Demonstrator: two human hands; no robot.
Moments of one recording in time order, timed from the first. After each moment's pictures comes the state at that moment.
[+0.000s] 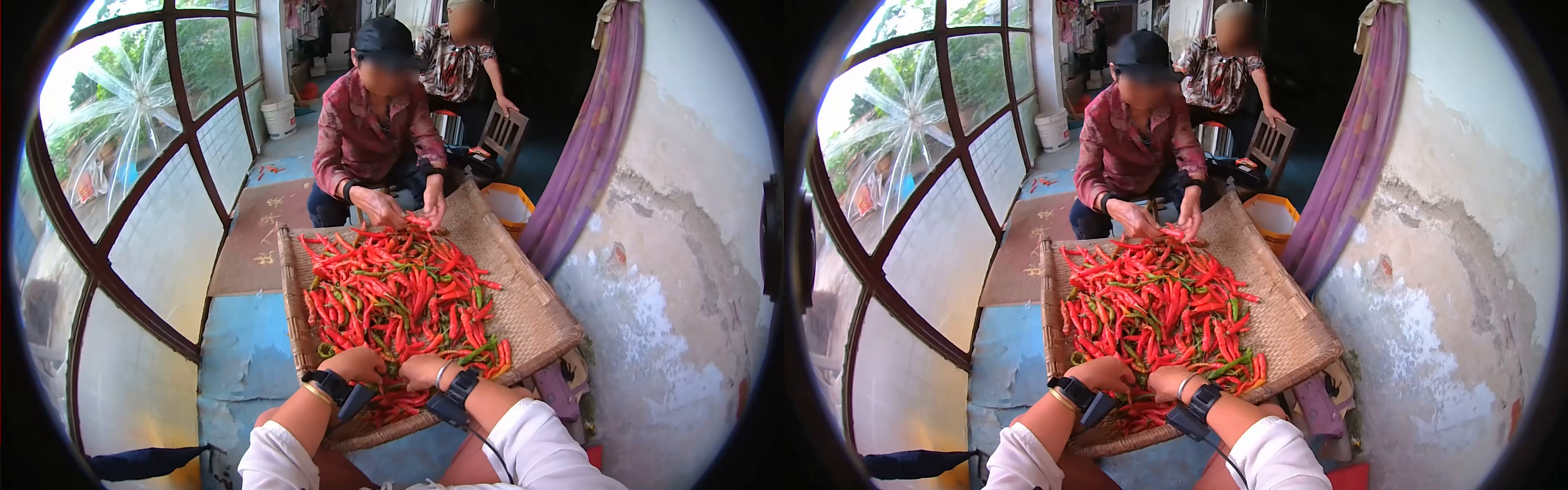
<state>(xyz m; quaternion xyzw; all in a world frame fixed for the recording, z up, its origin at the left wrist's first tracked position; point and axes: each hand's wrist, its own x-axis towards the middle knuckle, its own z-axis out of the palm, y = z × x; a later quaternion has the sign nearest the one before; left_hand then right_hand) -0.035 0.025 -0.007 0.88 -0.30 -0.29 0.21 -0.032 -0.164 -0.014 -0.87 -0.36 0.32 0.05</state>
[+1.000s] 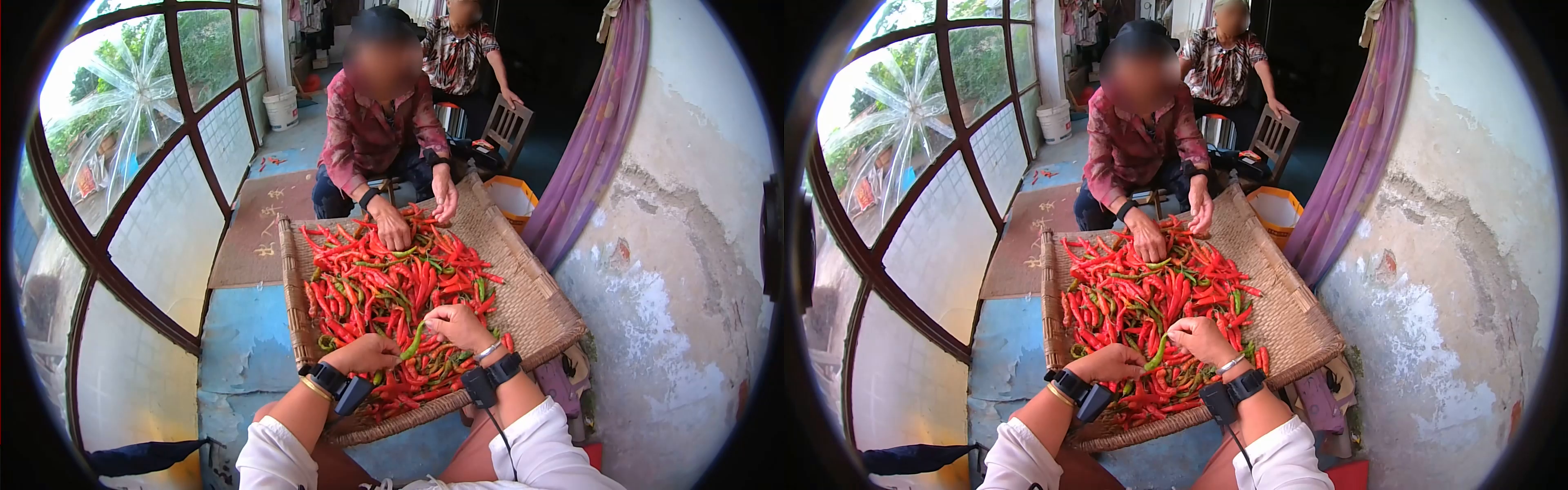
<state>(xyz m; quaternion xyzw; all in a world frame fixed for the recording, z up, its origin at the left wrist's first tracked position) -0.040 0.013 0.006 0.80 -0.22 -0.31 0.46 -0.013 -0.212 0.029 -0.79 -0.17 0.15 0.57</state>
